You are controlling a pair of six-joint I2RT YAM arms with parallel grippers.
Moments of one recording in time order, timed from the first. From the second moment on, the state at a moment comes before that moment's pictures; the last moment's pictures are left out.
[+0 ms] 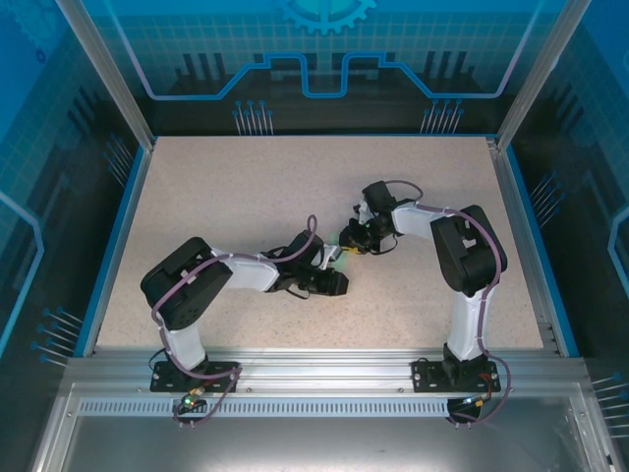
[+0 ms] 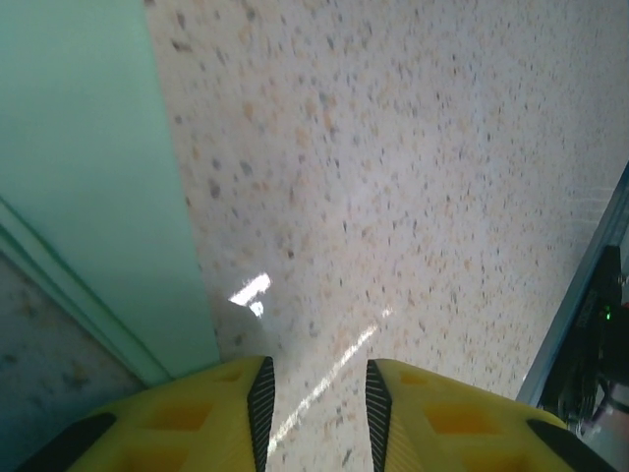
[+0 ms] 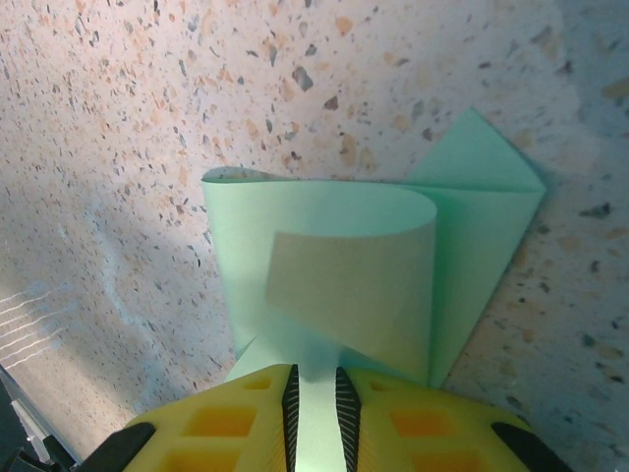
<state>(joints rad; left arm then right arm) -0.75 1.80 0.80 0.13 0.52 -0.66 0.39 1.99 1.19 -0.42 -0.53 0.61</state>
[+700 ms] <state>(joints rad) -0.76 1.65 0.82 -0.06 0.53 -0.66 0.39 1.99 1.20 -0.42 -0.53 0.61</state>
